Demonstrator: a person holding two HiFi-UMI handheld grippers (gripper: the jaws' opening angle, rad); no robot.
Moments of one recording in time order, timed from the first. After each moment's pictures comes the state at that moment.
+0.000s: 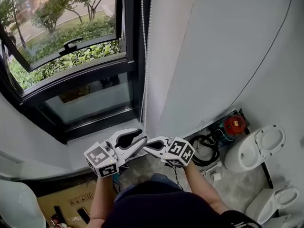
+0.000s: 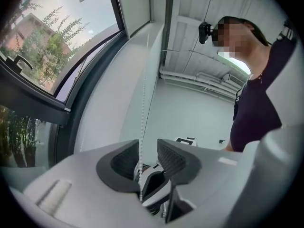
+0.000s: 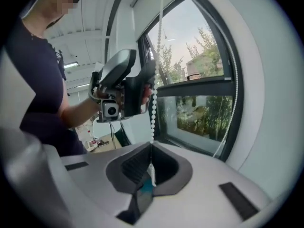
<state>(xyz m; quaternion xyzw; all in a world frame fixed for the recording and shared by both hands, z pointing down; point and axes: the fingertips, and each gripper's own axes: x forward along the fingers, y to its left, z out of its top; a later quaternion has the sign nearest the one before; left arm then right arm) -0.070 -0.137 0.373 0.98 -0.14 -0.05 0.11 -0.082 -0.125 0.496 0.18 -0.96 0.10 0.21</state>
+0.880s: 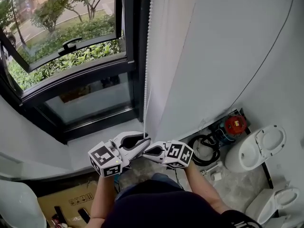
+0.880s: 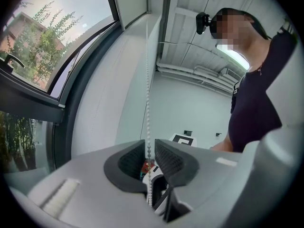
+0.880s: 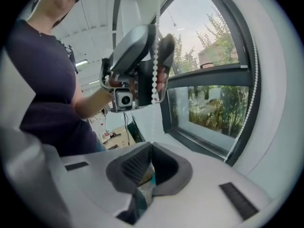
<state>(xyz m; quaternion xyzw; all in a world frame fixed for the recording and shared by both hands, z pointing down) -0.054 -0.136 0.386 0.99 -0.11 -0.01 0.09 -0.090 -0.102 0.517 0.10 -0.96 0.11 0.24</state>
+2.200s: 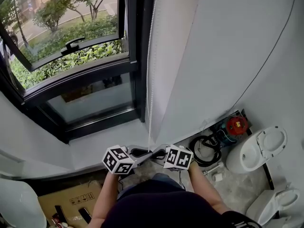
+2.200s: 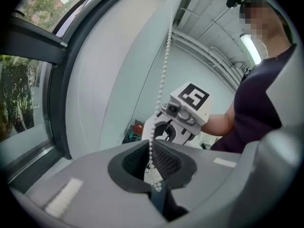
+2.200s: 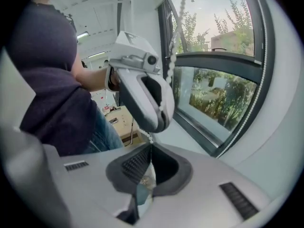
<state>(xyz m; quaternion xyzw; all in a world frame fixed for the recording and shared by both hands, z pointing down) -0.042 -0.102 0.522 0.96 -0.05 0.18 0.23 -0.071 -0.085 0.560 0.07 -0.92 0.06 0.38</state>
